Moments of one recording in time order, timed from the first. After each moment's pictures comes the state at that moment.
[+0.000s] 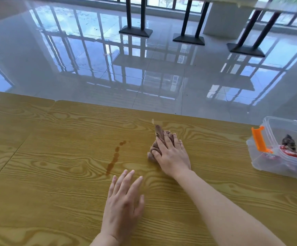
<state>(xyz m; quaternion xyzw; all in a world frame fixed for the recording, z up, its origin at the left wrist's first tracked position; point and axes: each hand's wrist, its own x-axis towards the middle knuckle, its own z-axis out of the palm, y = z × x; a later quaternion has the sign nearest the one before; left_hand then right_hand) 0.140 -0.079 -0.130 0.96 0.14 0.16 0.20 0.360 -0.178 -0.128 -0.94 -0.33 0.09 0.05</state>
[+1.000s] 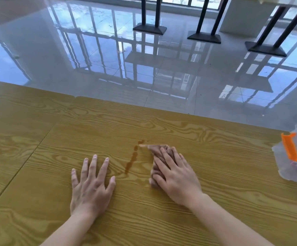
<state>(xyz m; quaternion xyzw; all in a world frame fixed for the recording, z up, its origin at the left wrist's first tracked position) 0.101 0.046 -0.147 0.93 0.36 -0.01 0.06 0.294 -0.170 -0.128 -0.88 -0.47 0.08 0.04</state>
